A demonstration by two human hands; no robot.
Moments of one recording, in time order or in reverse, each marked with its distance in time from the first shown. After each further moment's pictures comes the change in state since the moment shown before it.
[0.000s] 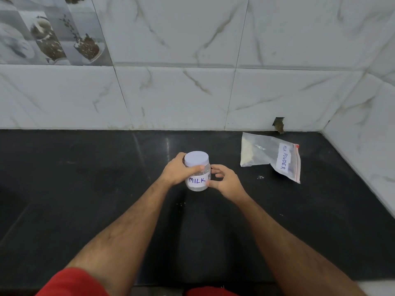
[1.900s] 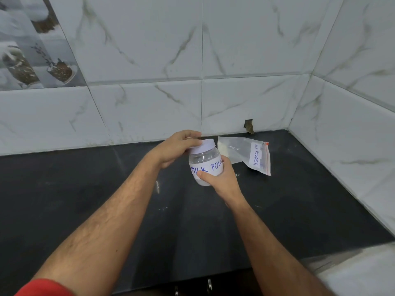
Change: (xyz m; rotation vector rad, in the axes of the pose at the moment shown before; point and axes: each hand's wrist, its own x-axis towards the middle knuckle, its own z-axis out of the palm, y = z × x) left_hand -0.047 0.131 -0.008 -0.329 -0.333 0.254; right_hand -0.077 -0.044 -0.047 0.376 0.301 -0.040
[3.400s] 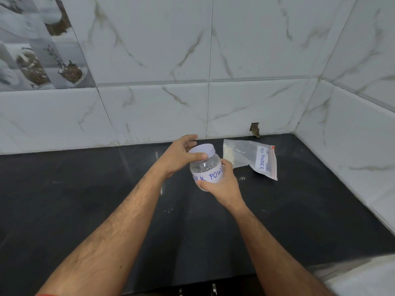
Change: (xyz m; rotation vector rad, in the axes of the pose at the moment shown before) left_hand -0.009 -0.023 -0.008 0.122 0.138 0.052; right_hand -0.004 0.002 0.012 -0.232 -0.005 -0.024
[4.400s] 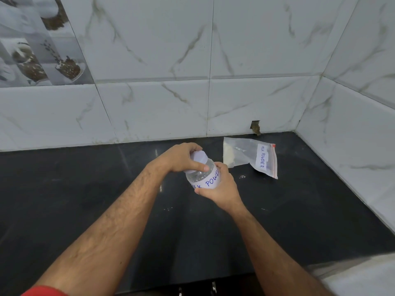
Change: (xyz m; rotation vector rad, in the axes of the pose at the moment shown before) left_hand 0.004 0.003 -0.005 0.557 -0.154 -0.037; right_hand 0.001 0.016 0.004 -0.184 -0.075 -0.047
